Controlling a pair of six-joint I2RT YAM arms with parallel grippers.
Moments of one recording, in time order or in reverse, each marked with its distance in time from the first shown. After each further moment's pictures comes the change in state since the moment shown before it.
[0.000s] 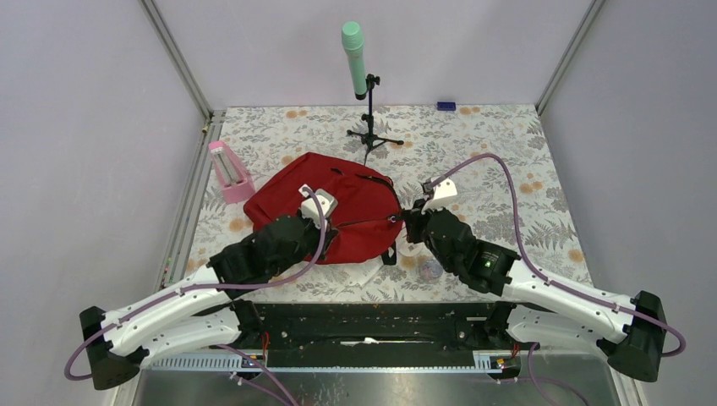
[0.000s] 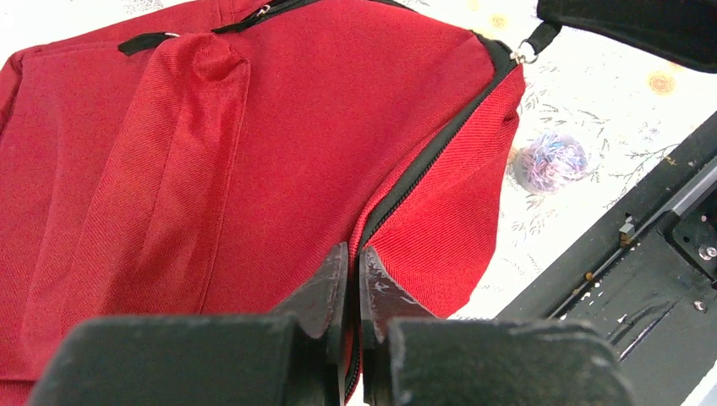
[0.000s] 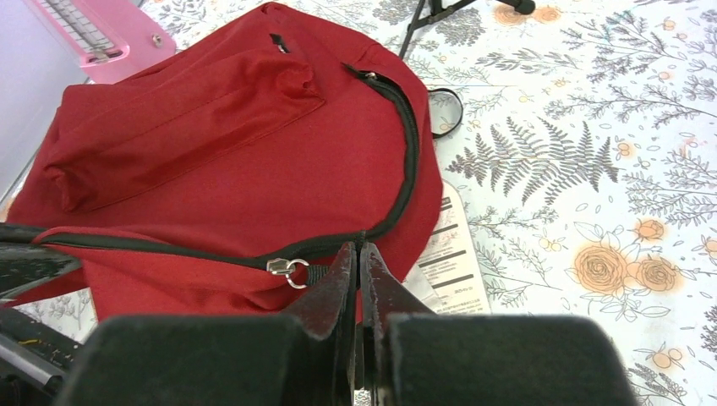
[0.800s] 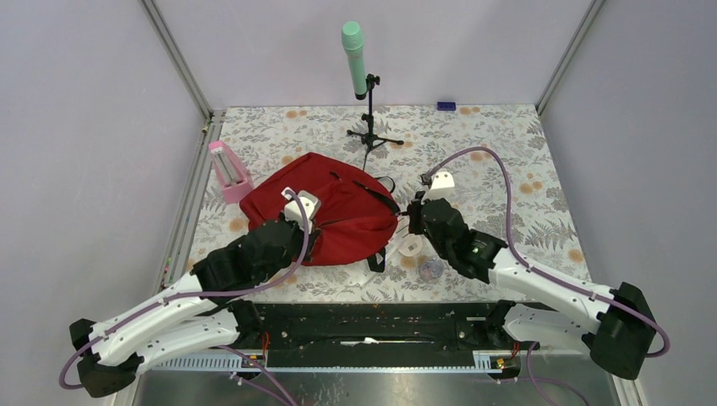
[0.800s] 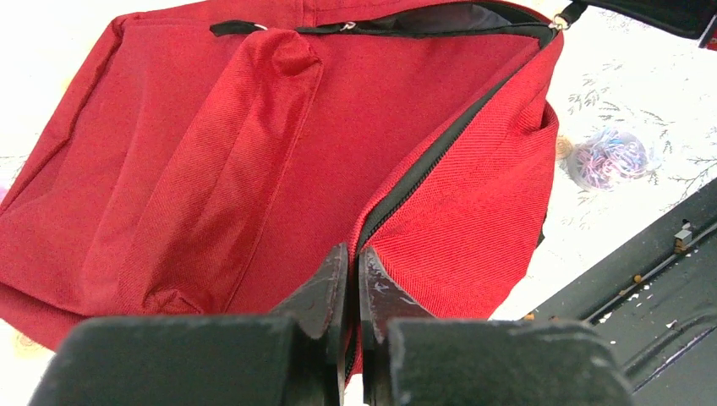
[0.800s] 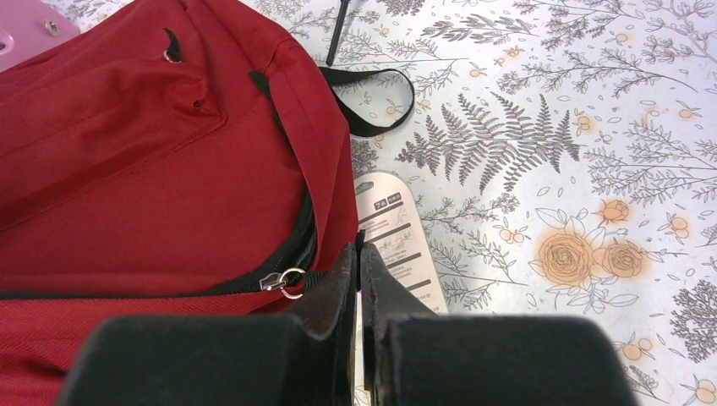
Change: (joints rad) left arm 0.003 -0.105 0.006 -0.137 -0.119 -0.010; right arm -0.142 0.101 -0.021 0.021 -0.049 0.010
